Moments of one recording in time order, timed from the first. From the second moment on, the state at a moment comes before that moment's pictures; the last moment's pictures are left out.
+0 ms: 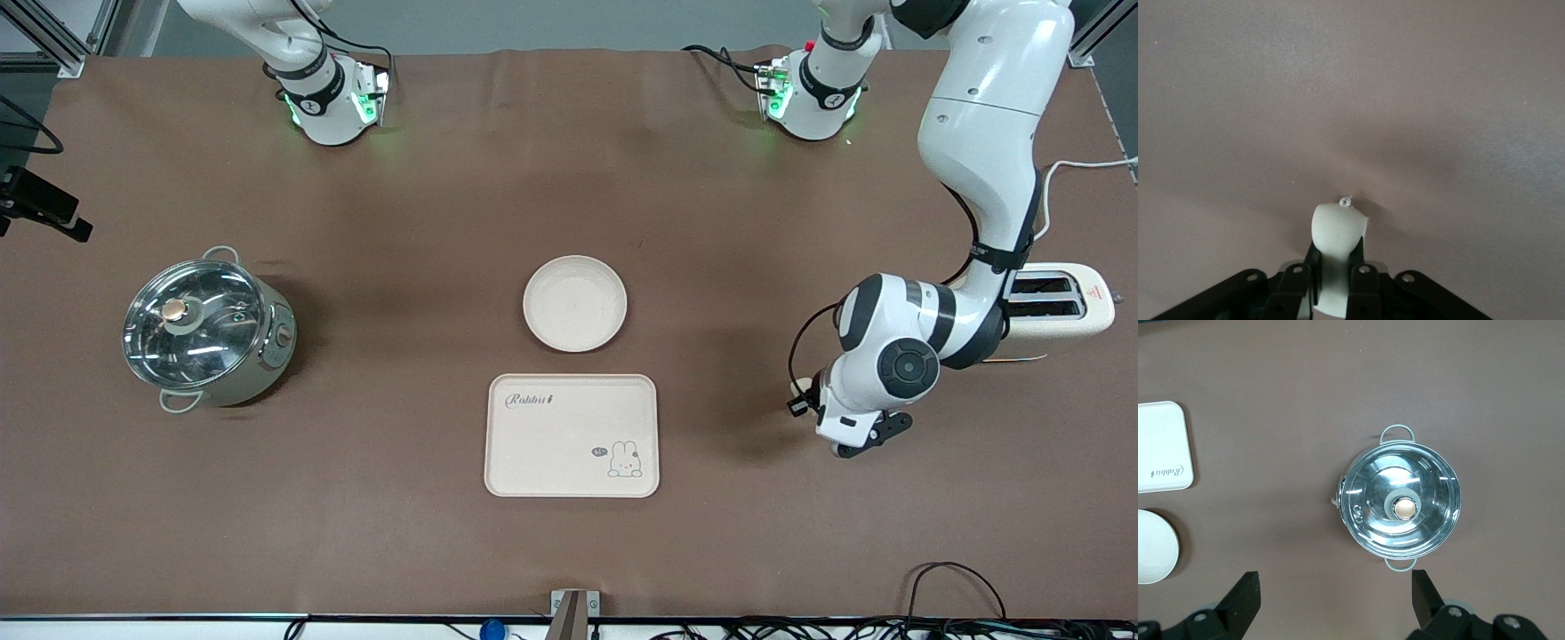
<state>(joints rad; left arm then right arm) -0.03 0.69 -0.18 -1.64 0.19 2.20 -0.72 0.11 0.06 -0.19 -1.37 0.04 1.44 0.03</state>
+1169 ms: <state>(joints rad) 0.05 0.35 -0.19 -1.51 0.19 1.97 -0.28 0.11 0.05 -0.17 -1.37 0.04 1.44 0.03</state>
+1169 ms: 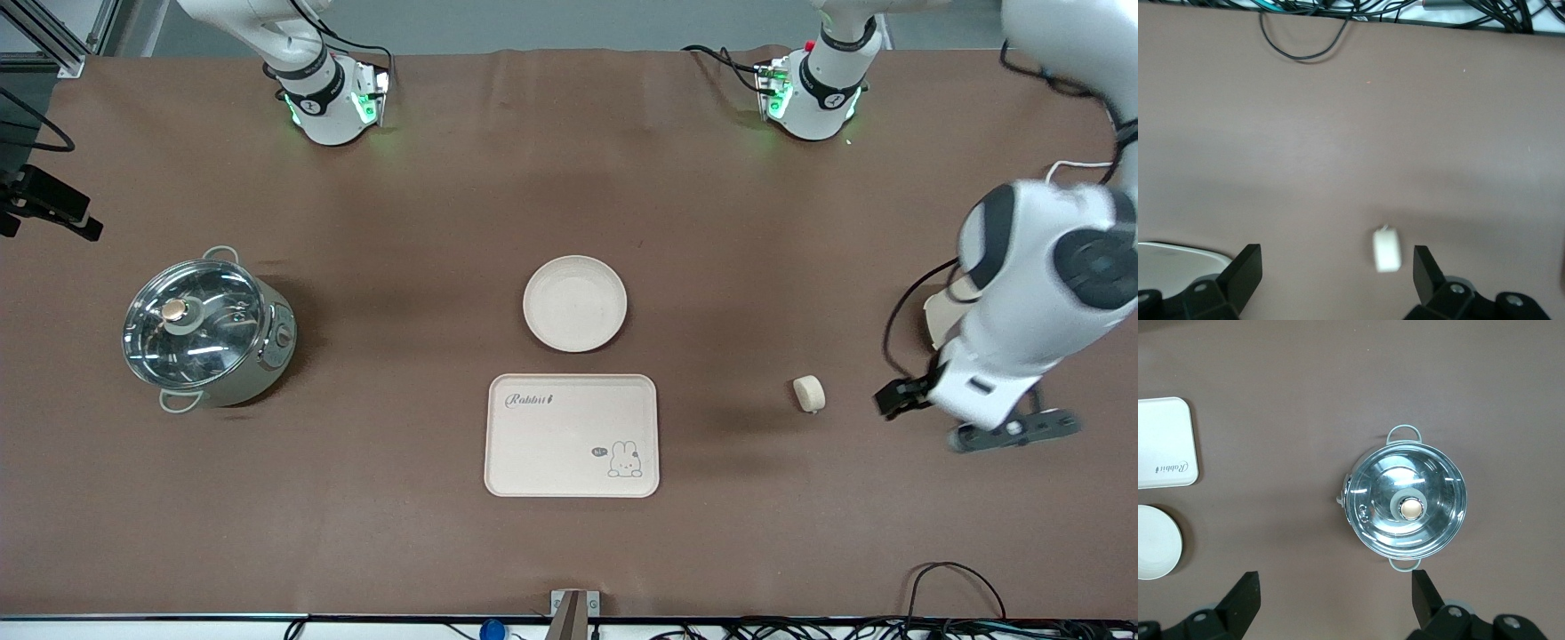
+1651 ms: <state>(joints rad) 0.09 0.20 -0.19 -1.35 0.08 1.55 -0.19 0.11 0.05 -0.17 -1.37 0.04 1.44 0.03</state>
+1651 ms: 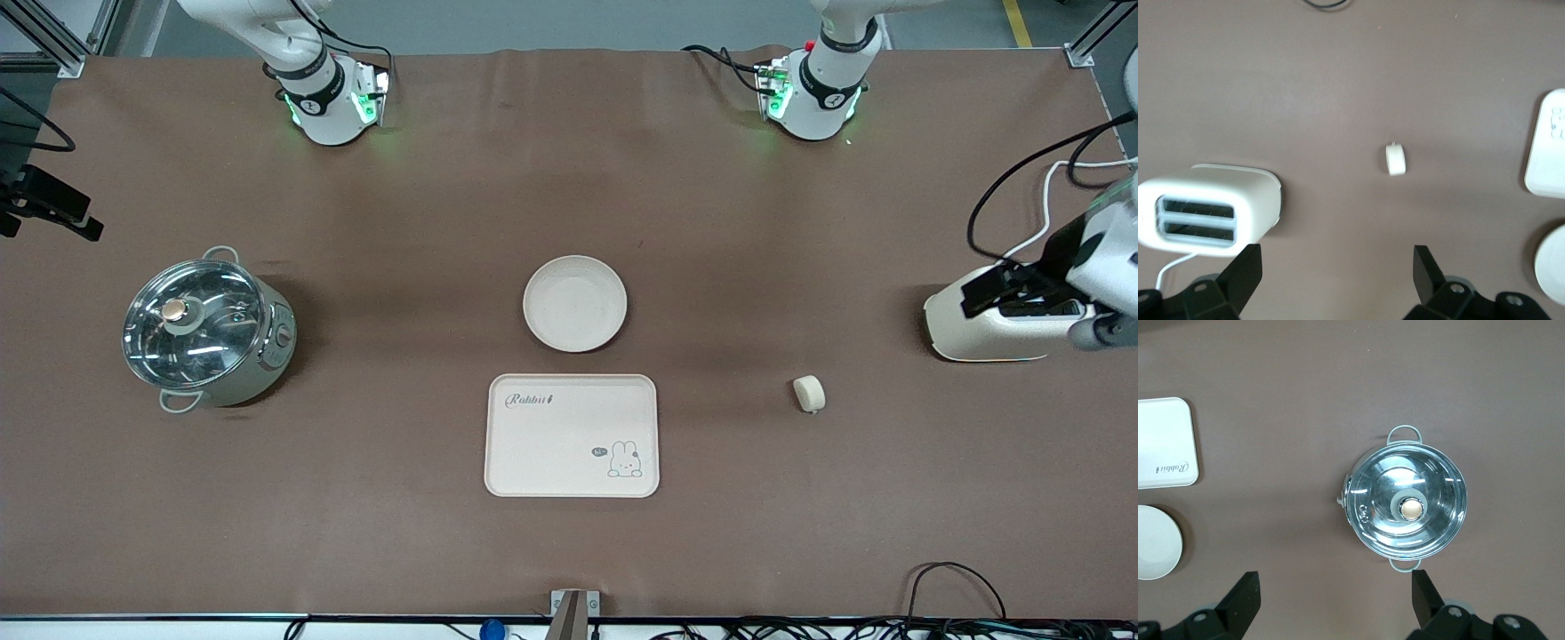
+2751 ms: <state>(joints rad) -0.07 -0.03 -0.06 -1.43 0.00 1.43 -0.08 0.11 0.02 -0.17 -1.37 0.03 1.44 0.03</state>
